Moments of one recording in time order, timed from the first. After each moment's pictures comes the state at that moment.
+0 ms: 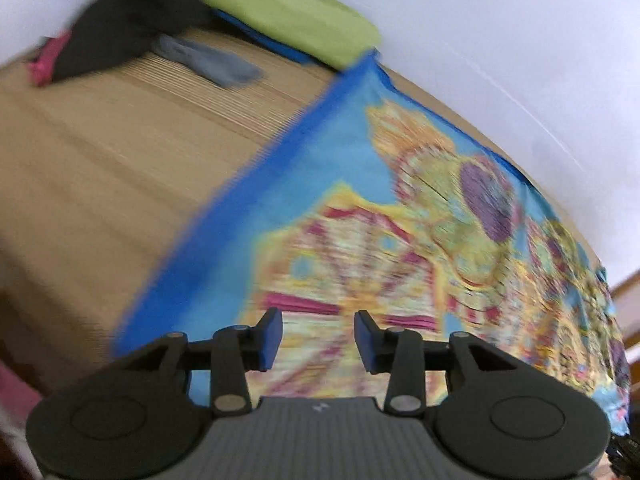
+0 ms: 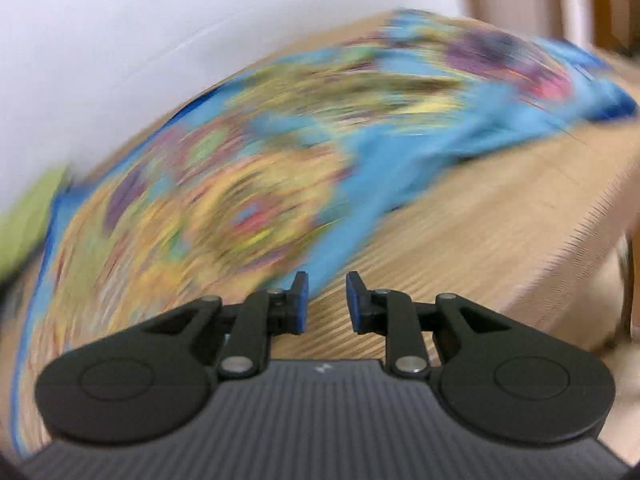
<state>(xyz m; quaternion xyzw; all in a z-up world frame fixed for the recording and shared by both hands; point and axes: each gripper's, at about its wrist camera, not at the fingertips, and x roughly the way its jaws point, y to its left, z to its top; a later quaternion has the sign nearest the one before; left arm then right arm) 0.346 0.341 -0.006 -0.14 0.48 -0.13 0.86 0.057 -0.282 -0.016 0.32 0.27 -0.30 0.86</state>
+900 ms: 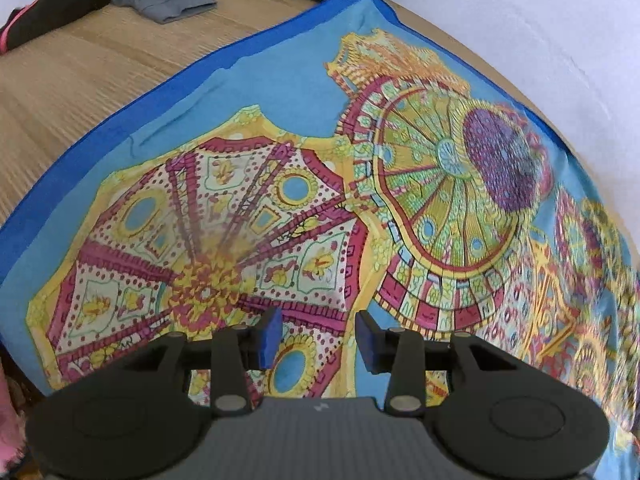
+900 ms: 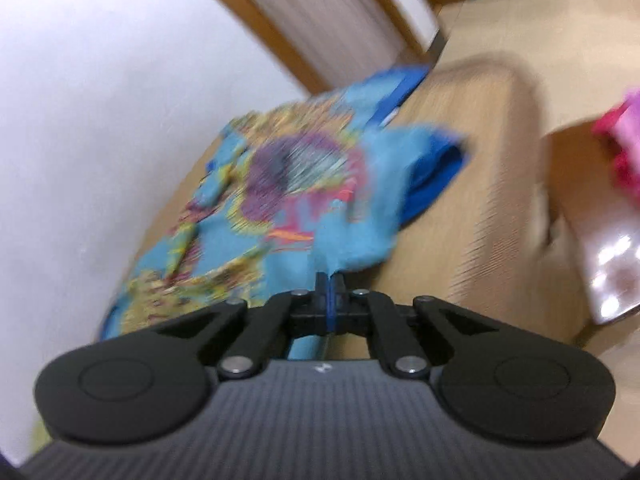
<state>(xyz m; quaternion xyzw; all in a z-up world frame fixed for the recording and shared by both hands) 0.375 0.215 -0.037 -0.12 0.54 -0.05 0.83 -0.068 -0.461 -0.003 0.43 0.12 -0.46 0.77</state>
